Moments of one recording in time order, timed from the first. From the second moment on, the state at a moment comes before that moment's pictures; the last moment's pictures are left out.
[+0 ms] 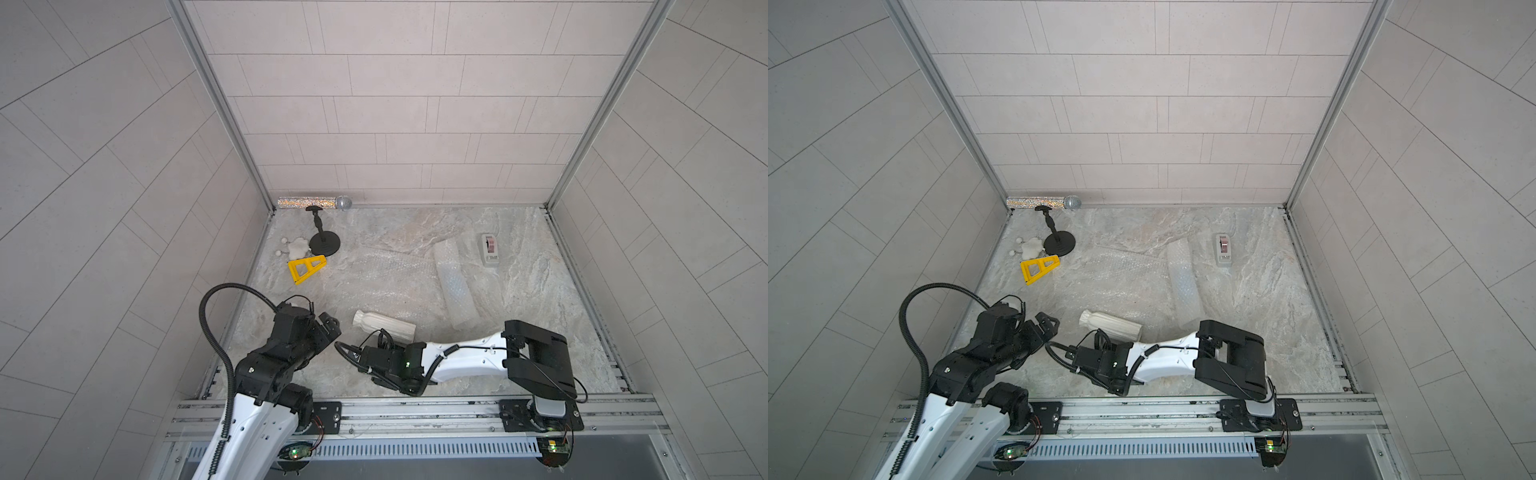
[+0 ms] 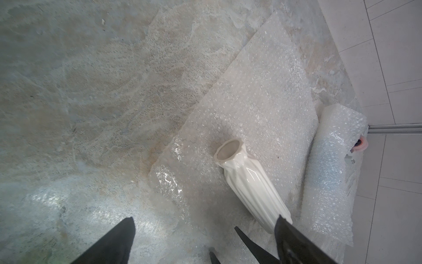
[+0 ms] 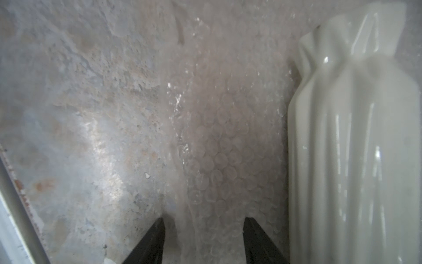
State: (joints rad) left arm -0.26 0.47 0.57 -0.98 0.04 -0.93; right arm 1.33 1.90 1.16 -0.38 0.34 0.02
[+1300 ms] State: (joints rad) left arm -0.26 0.60 0.59 -0.91 0.12 -0.87; right arm 1.09 1.78 1.26 -0.53 0.19 0.00
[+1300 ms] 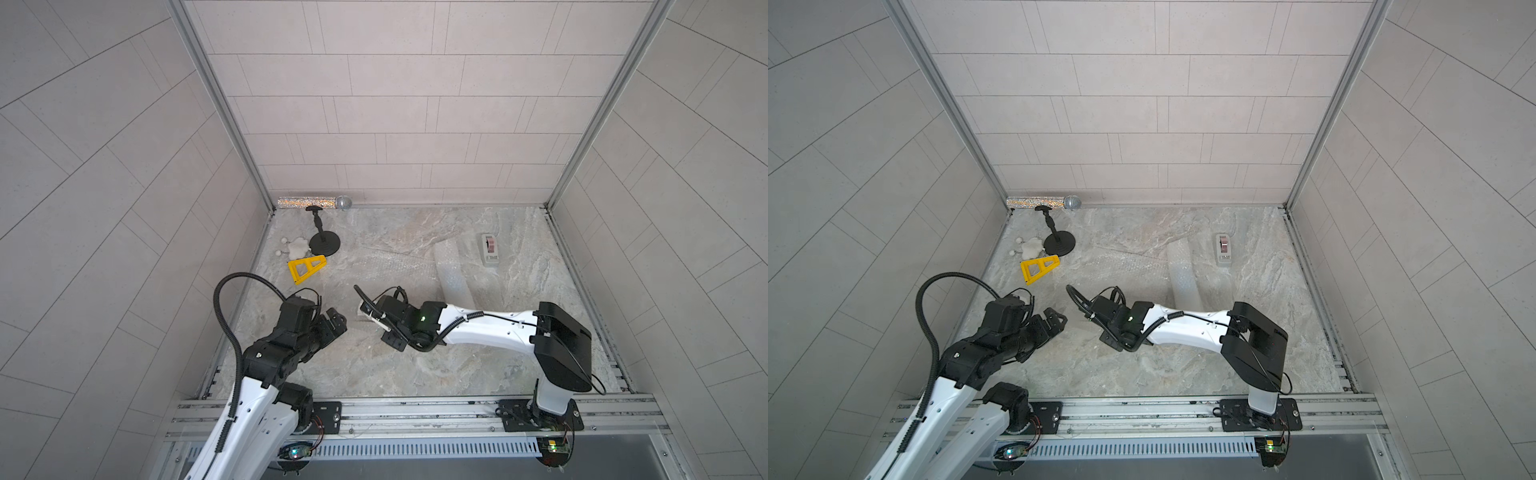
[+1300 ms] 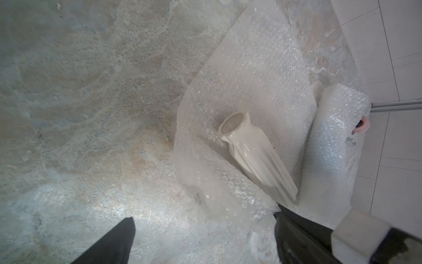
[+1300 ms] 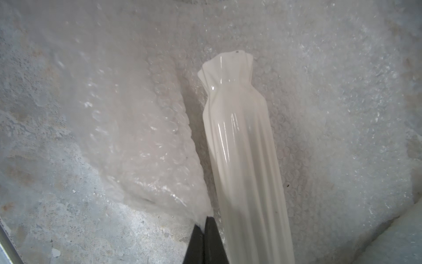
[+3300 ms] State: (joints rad) left arm -0.42 1.38 0.60 -0.17 0.10 -1.05; right arm 0.81 1.74 1.22 -0.45 -0.14 -0.01
